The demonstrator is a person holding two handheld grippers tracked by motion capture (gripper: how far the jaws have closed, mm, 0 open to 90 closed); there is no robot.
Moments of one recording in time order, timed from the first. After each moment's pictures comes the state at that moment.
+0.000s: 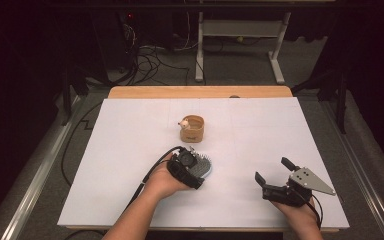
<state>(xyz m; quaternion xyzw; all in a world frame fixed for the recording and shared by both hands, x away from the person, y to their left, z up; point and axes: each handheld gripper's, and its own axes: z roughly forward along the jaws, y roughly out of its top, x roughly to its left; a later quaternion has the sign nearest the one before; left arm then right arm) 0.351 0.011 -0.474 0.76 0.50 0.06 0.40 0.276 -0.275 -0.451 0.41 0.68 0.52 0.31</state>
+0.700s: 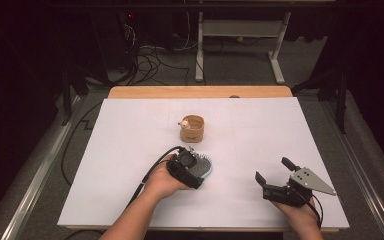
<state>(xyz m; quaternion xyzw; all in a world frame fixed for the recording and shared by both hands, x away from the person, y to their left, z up) 0.350 0.012 -0.474 0.76 0.50 0.06 0.41 0.276 -0.276 -0.451 0.41 0.68 0.53 0.31</state>
